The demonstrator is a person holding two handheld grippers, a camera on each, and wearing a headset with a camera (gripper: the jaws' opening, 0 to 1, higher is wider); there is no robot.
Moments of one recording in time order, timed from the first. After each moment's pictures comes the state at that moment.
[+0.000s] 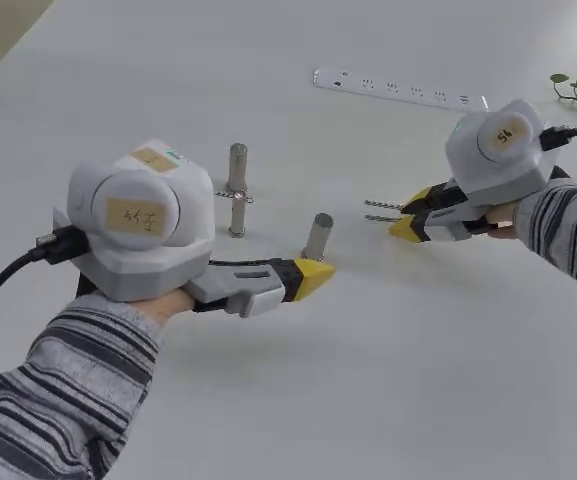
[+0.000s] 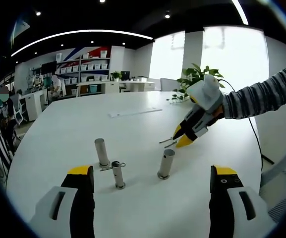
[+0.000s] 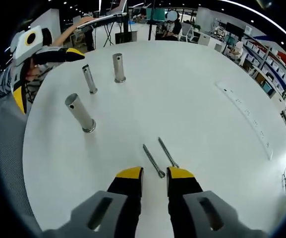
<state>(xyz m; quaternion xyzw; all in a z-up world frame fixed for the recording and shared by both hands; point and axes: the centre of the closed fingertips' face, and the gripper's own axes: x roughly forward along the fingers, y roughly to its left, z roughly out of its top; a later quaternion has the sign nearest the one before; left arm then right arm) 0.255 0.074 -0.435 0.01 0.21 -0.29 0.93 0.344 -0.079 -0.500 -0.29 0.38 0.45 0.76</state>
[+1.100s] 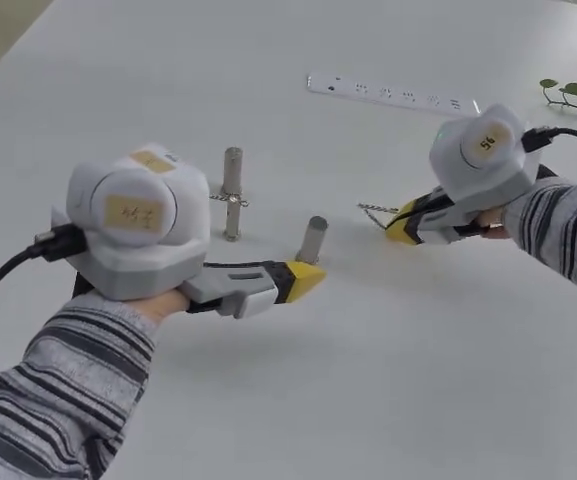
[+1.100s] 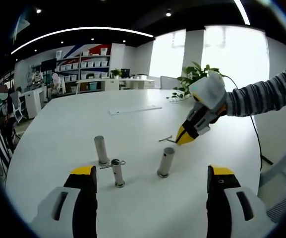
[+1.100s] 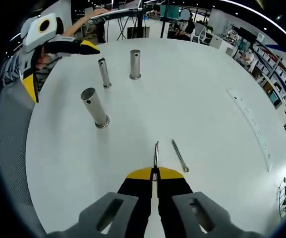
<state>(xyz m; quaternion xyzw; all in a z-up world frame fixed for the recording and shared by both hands) 0.253 0.075 -0.435 0.00 0.22 -0.29 0.93 0.316 -0.067 -0.489 -0.33 0.37 0.48 0.73</state>
